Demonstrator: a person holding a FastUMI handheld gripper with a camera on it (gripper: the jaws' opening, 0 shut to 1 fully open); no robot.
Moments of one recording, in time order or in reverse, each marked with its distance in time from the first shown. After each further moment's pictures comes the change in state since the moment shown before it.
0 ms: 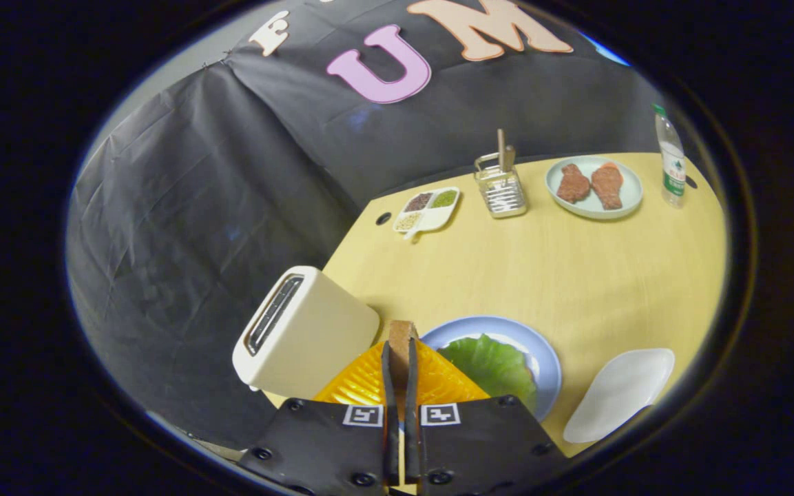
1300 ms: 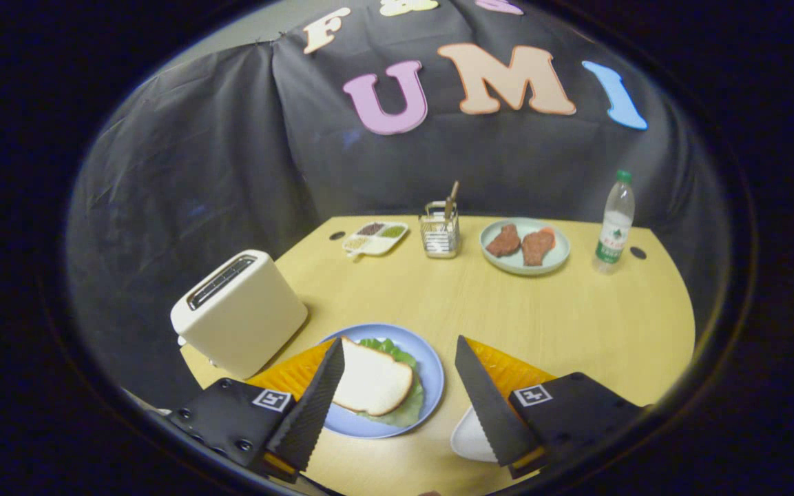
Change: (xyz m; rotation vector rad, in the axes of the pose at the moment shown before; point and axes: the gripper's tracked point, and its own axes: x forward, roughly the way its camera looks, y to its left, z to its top) arm -0.087 -0.053 0.030 -0.306 -0.254 -0.223
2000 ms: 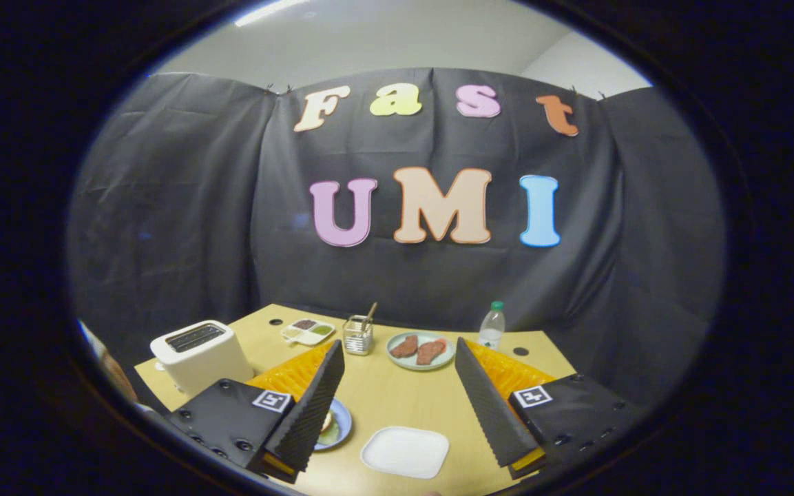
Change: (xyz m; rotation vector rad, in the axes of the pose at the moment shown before) arm -0.163 -0.063 0.116 -0.118 -0.425 -0.304
